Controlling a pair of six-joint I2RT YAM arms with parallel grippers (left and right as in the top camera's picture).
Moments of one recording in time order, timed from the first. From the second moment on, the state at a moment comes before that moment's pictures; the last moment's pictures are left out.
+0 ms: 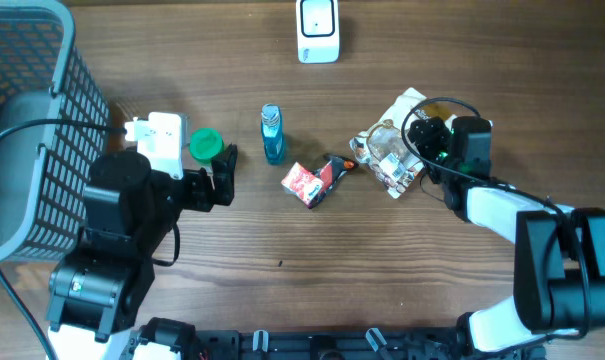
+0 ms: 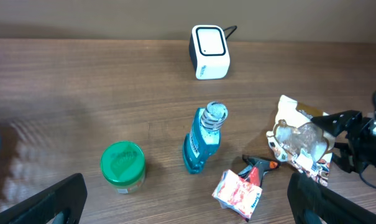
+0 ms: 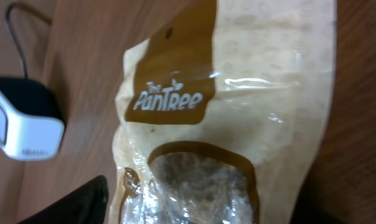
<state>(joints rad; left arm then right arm) -0.23 0.83 0.99 -0.68 0.06 -0.16 0.04 1.73 0.63 0.33 -0.12 1.02</state>
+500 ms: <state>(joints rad) -0.39 0.94 0.99 -0.61 0.02 -0.19 0.04 1.75 0.63 0.29 -0.18 0.94</state>
